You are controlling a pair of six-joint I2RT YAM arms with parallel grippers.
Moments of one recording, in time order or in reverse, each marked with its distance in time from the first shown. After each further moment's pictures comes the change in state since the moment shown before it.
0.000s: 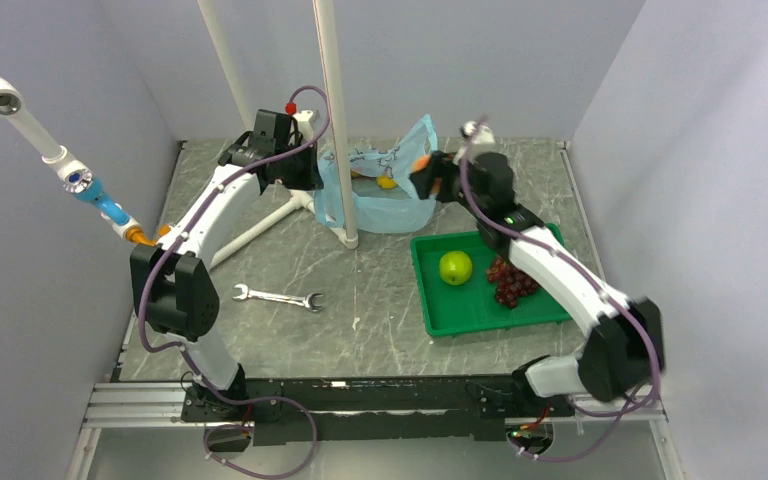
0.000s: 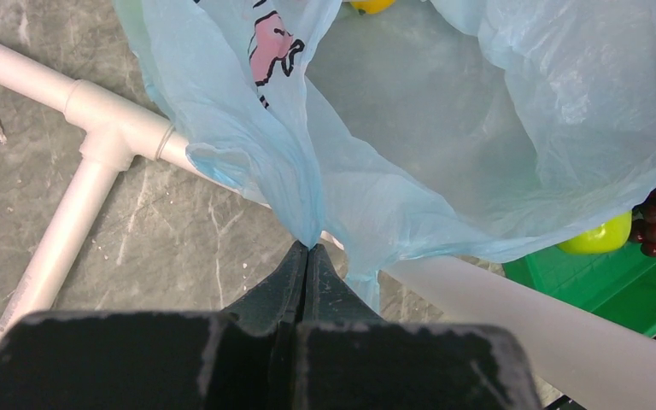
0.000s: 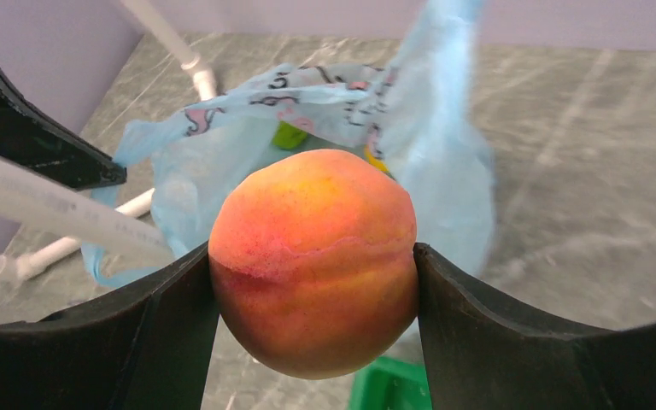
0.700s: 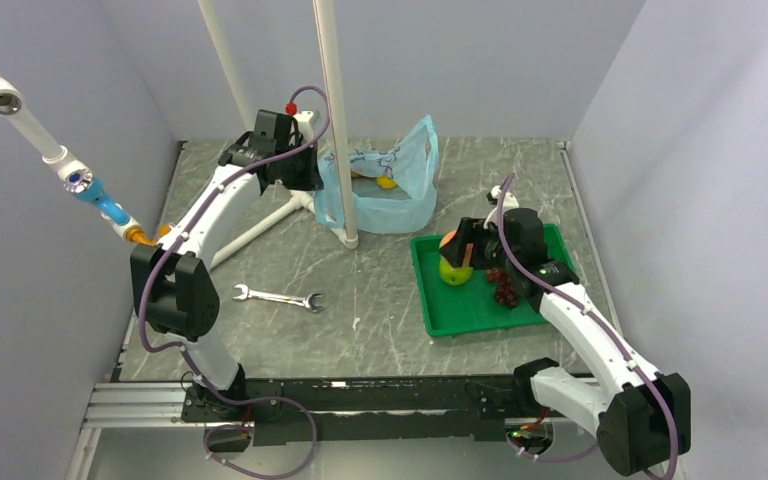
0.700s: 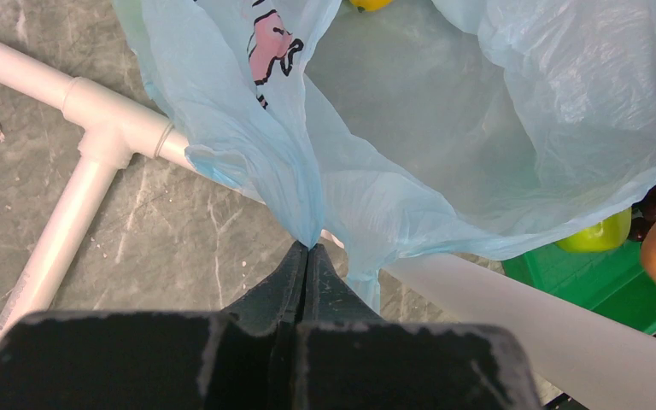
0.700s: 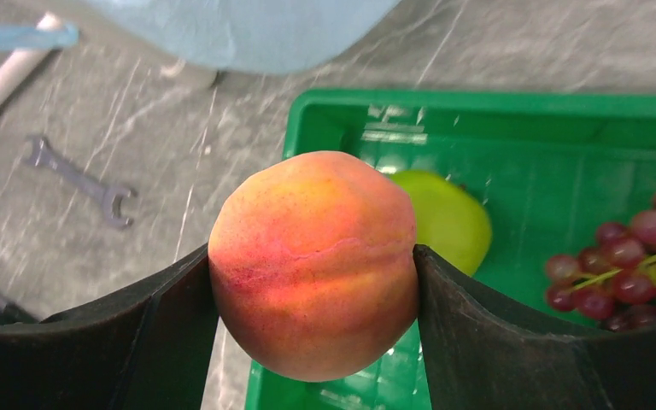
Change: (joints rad) left arm 0.000 0.000 0.000 -0.003 0.000 0.000; right arm -0.154 -0.449 -0.453 -0.279 -0.121 0.032
